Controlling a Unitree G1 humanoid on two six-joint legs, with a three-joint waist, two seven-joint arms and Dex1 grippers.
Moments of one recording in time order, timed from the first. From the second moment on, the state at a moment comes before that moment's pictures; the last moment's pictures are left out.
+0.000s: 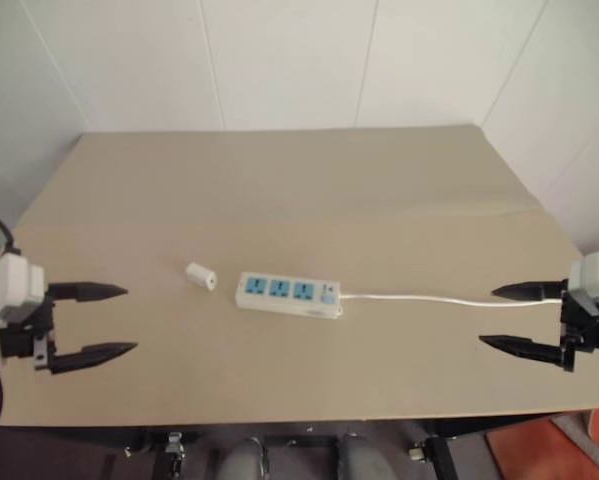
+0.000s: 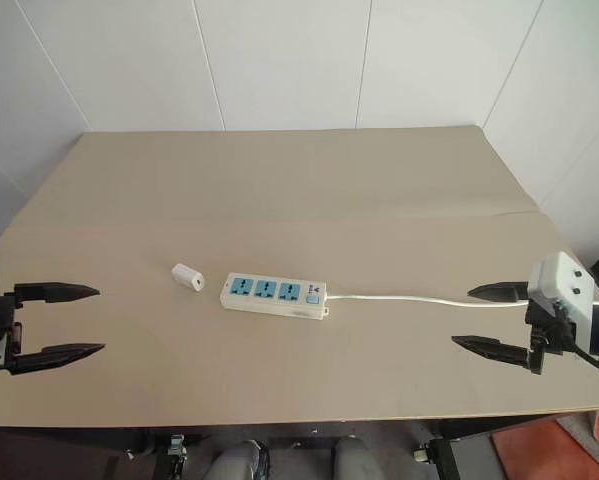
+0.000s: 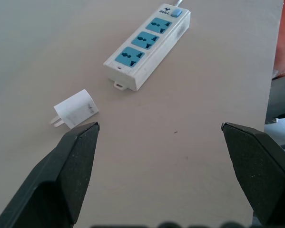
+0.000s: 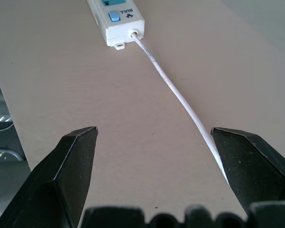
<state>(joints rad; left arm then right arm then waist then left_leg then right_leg) 0.15 1.09 0.63 -0.18 -0.59 0.34 -1.42 0.11 -1.08 -0.52 -0.20 0.51 0.35 1.31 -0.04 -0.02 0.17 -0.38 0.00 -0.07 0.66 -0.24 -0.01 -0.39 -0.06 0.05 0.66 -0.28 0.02</state>
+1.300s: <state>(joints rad) -0.21 1.01 0.24 -0.10 -0.49 0.25 -1.40 -0.51 -0.57 0.07 0.22 0.30 0.01 1.27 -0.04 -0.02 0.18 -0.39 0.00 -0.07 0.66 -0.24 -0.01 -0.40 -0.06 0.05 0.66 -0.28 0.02</state>
